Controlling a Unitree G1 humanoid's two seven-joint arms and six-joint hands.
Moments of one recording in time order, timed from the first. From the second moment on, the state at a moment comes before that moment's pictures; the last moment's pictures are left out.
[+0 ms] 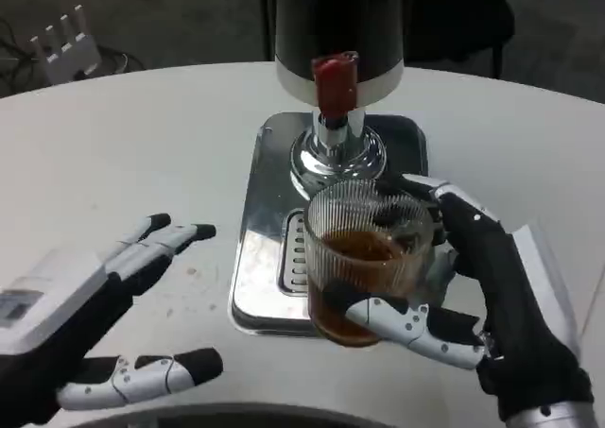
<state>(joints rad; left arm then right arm) 0.06 0.69 0.24 -0.14 0.36 -0.55 -0.26 0.05 -0.05 0.22 -0.49 -0.48 -0.03 -0.12</state>
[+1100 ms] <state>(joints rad) 0.19 0.69 0.24 -0.31 0.44 -0.51 -0.26 0.11 -0.13 0.21 -0.58 -0.52 -0.09 -0.08</state>
